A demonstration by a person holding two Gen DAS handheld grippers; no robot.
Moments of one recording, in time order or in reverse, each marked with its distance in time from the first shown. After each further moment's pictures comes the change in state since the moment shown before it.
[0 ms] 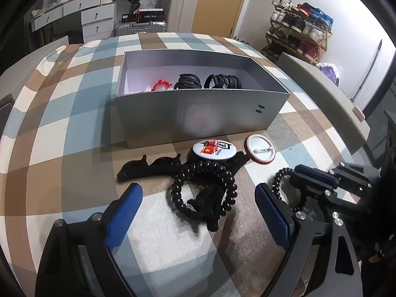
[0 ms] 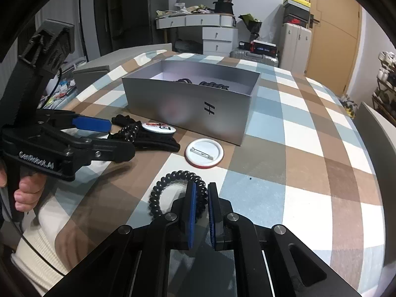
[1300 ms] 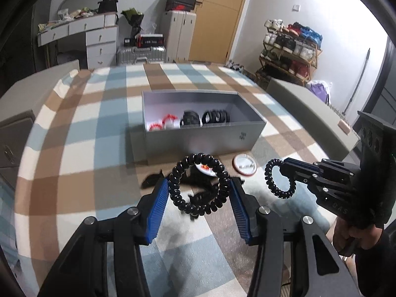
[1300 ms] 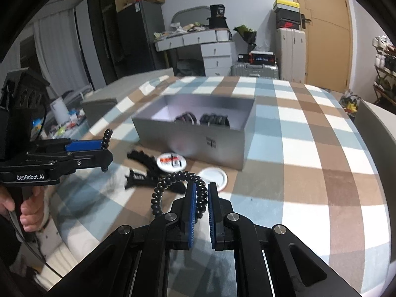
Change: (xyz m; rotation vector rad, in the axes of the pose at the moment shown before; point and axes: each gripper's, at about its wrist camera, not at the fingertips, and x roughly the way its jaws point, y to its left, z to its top) left arm -0.058 0.000 0.002 0.019 -0.158 -0.006; right arm -0.028 -0.012 0.020 0.109 -0.108 0.091
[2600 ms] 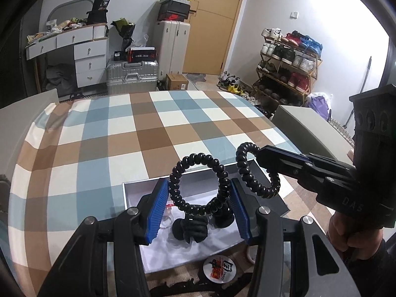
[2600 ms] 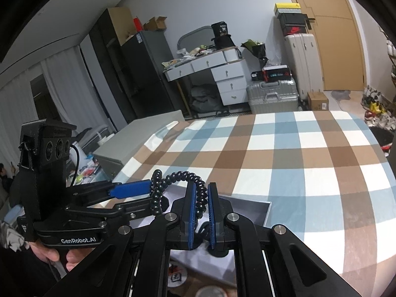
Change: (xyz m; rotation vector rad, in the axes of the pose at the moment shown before) left arm 0.059 0.008 0.085 0.023 -0.040 -0.041; right arm 0.056 -0.041 0.113 0.111 -0.117 0.173
